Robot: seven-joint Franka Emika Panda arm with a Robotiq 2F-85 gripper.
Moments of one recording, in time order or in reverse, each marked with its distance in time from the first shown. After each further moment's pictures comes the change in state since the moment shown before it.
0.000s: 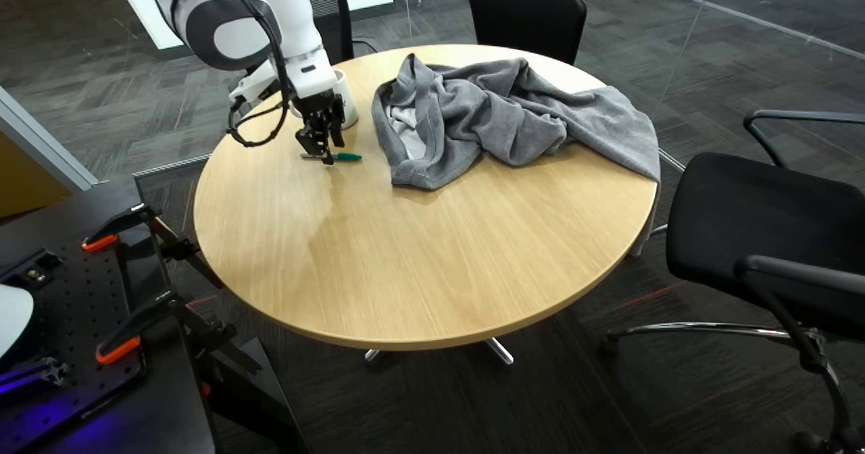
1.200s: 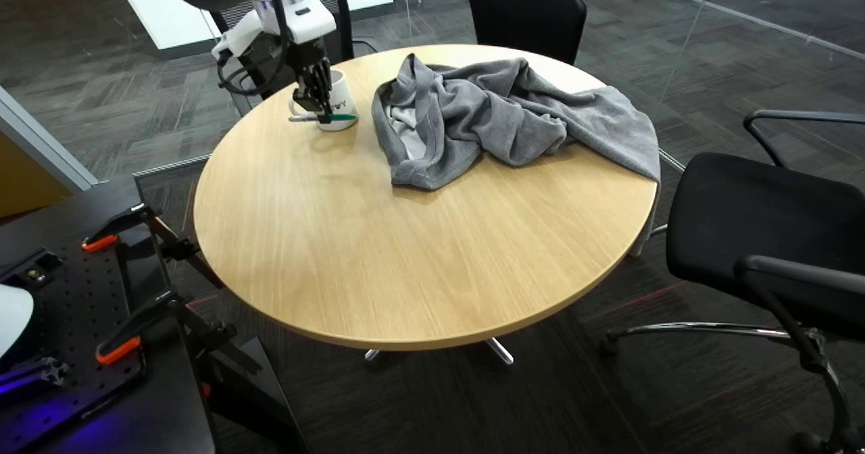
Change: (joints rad) arm 0.000 -0.184 -0.003 -0.014 -0.039 -0.166 -0.141
